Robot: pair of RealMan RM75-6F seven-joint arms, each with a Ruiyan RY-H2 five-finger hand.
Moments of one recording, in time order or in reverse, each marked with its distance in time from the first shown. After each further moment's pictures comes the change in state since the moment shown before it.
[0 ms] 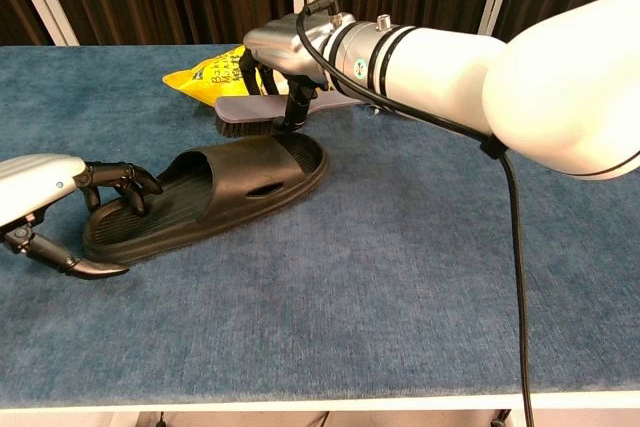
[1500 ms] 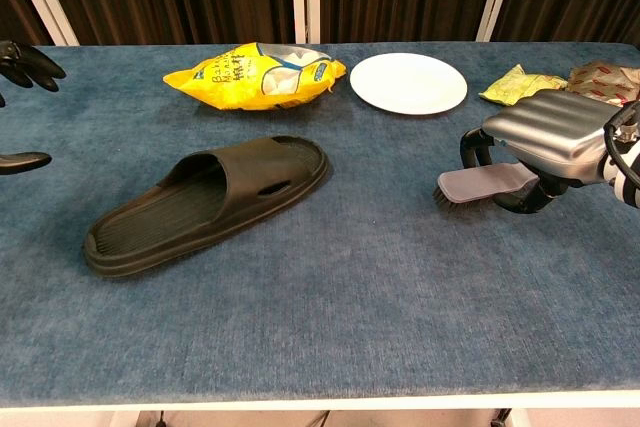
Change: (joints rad) left arm 0.113 0.101 -0.099 -0.118 -0.015 0.281 0.102; right arm -0.542 0.249 -0.273 -0.213 -0.421 0.238 0.049
